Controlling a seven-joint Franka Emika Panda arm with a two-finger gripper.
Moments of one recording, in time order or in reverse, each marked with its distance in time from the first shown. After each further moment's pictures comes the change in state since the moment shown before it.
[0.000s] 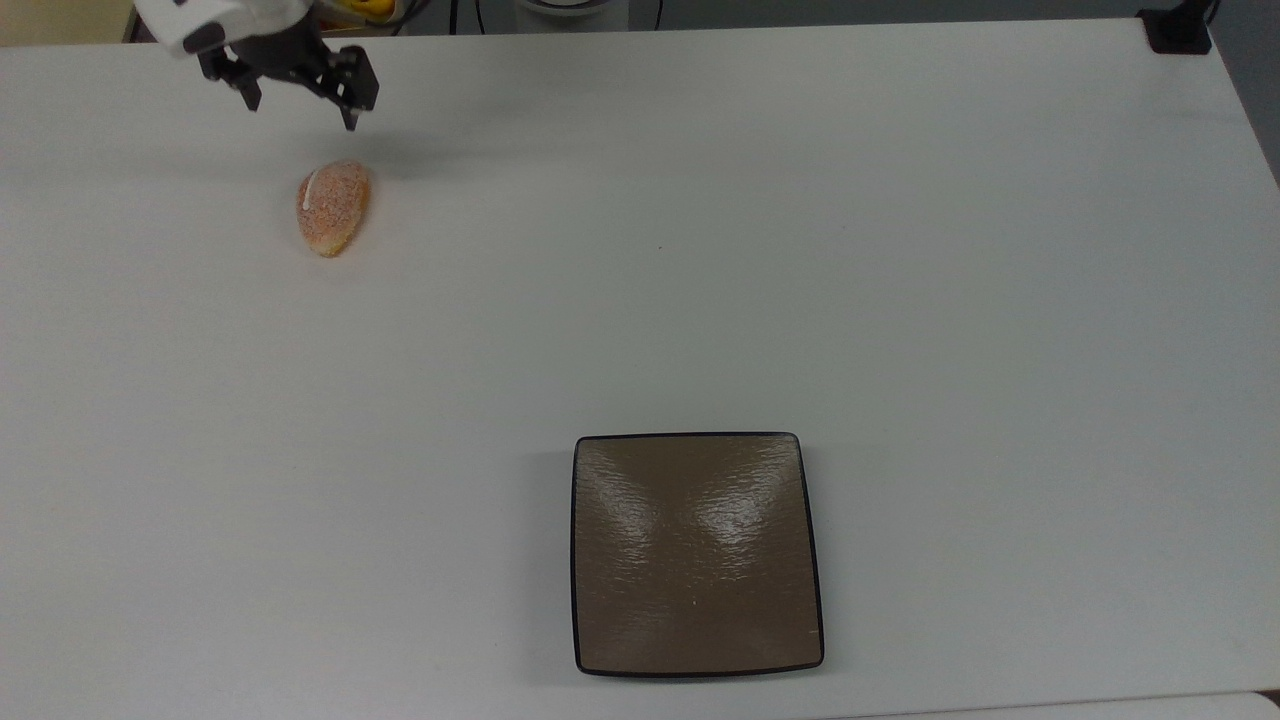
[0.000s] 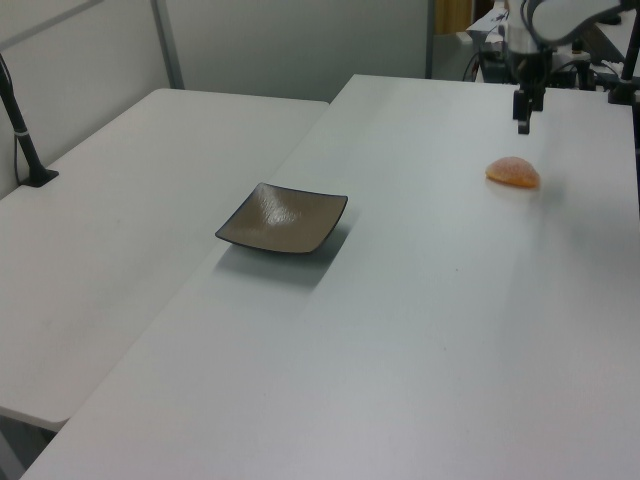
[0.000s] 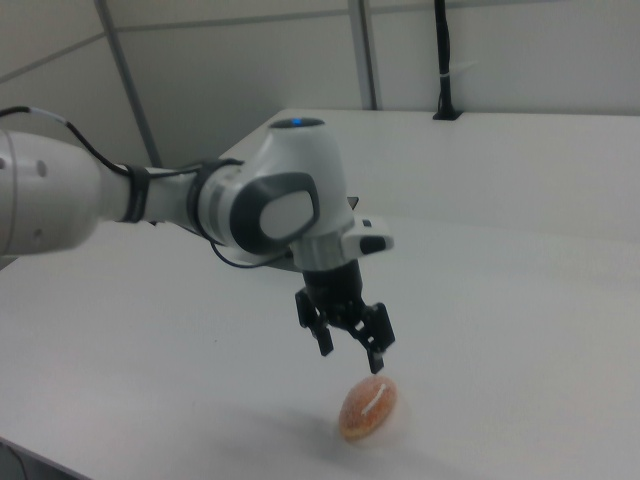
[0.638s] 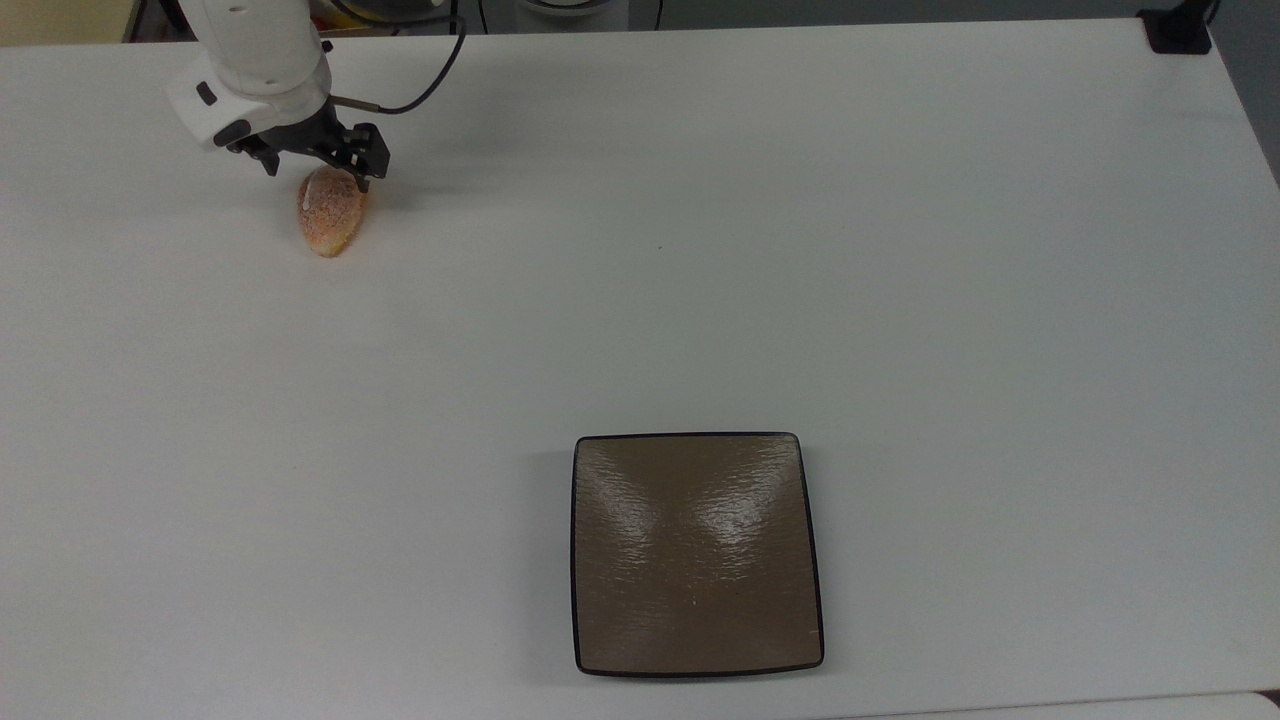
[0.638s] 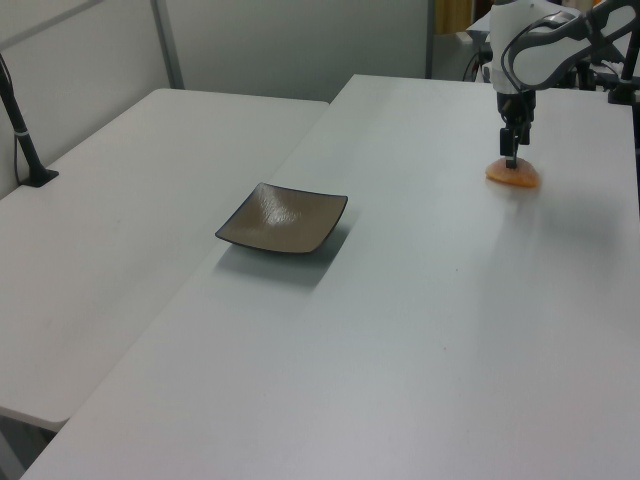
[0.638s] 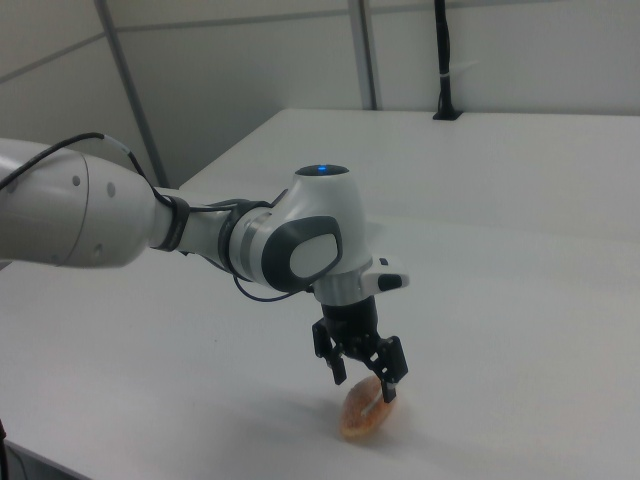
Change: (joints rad) arm -0.004 0.153 0.000 -0.004 0.000 0.123 0.000
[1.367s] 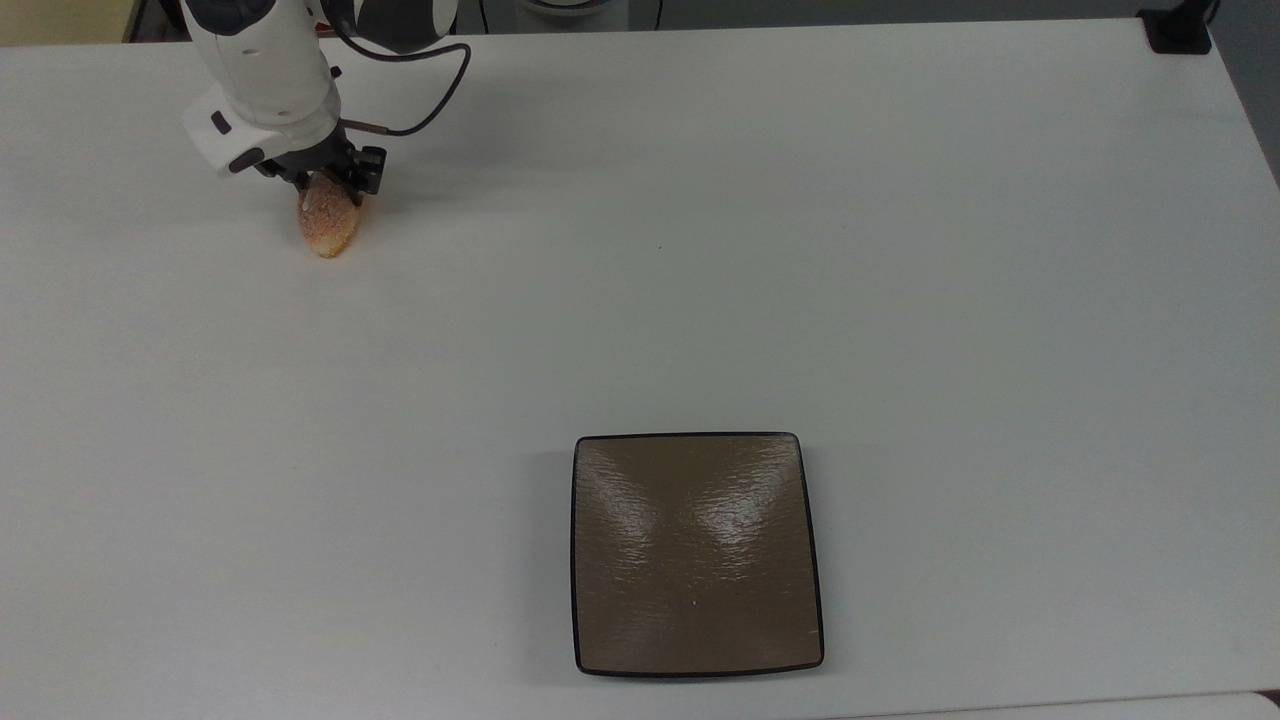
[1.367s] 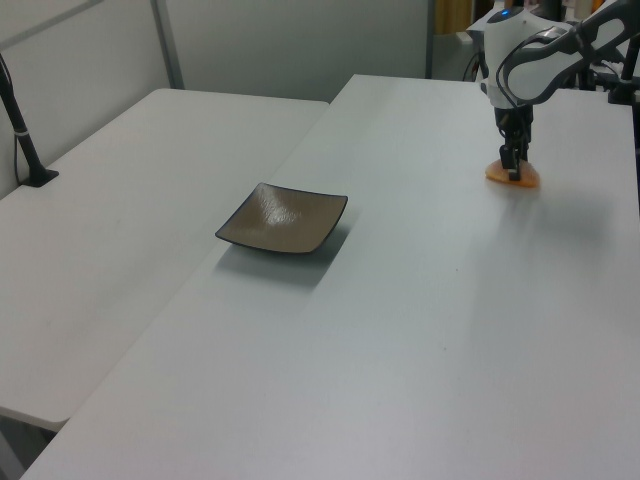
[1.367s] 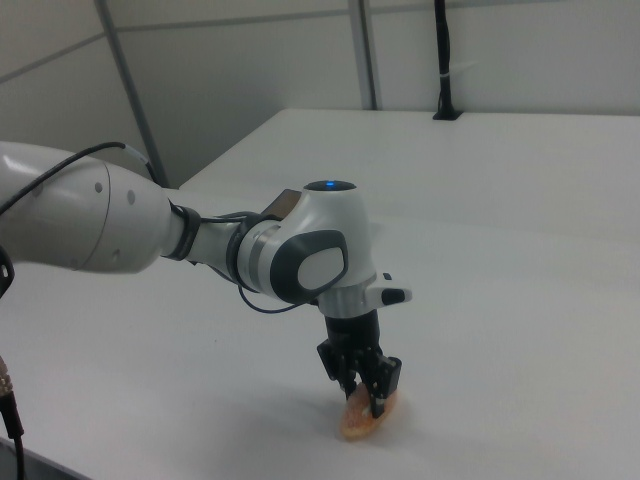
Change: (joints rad) arm 0.001 0.052 0.001 0.003 0.000 0.006 0.000
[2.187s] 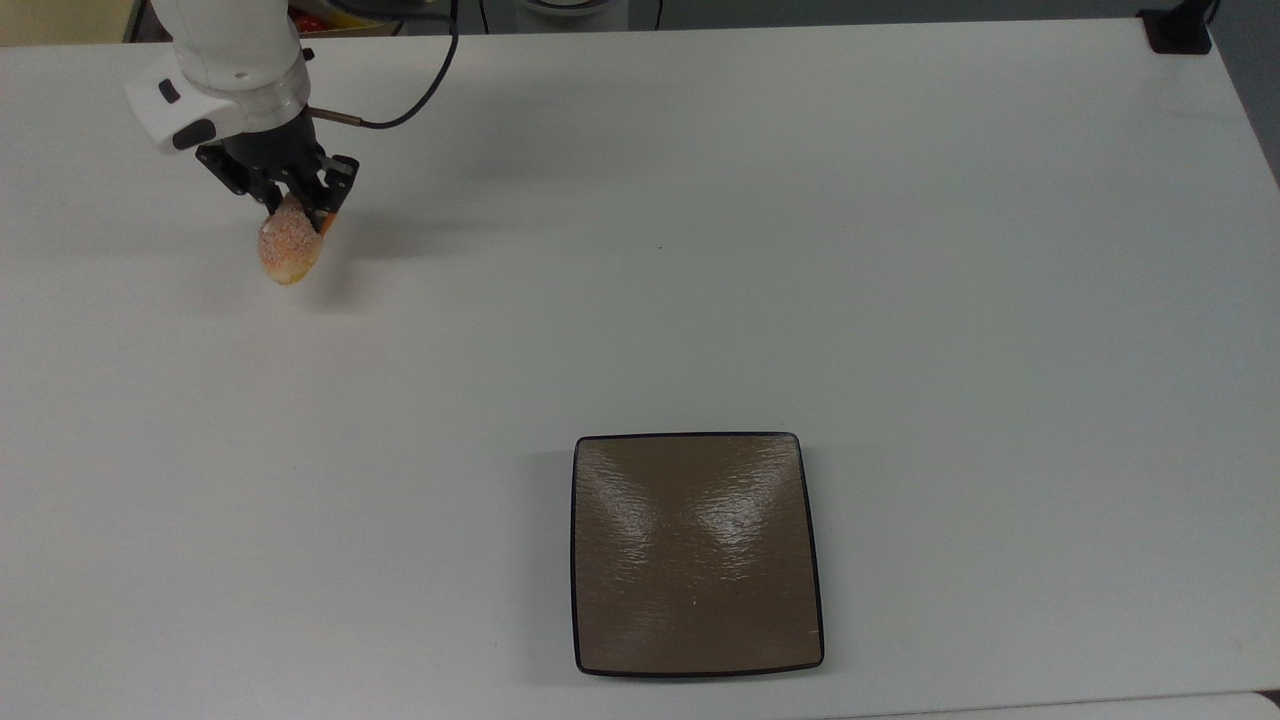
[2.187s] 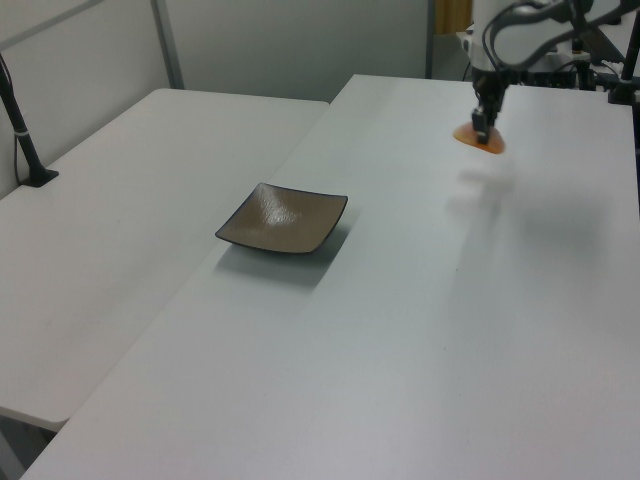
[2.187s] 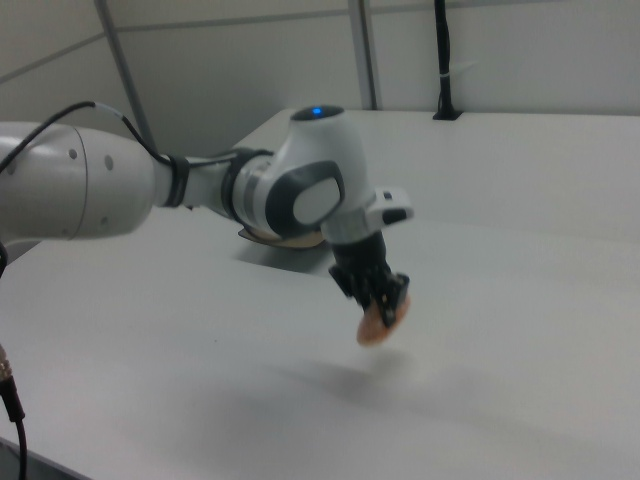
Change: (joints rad) arm 0.023 -0.005 0.013 0.184 0.068 0.012 0.020
